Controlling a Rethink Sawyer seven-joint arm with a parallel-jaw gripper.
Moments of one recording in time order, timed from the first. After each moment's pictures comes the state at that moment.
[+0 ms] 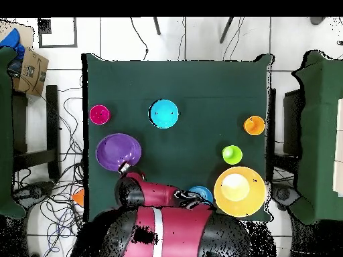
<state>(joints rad) -0.22 -0.41 0.19 2.13 0.03 -0.33 2.26</state>
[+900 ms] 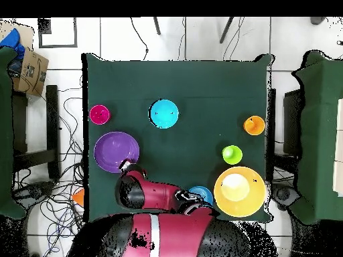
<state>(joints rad) -0.21 -0.45 0.18 2.13 0.03 -0.34 2.26</state>
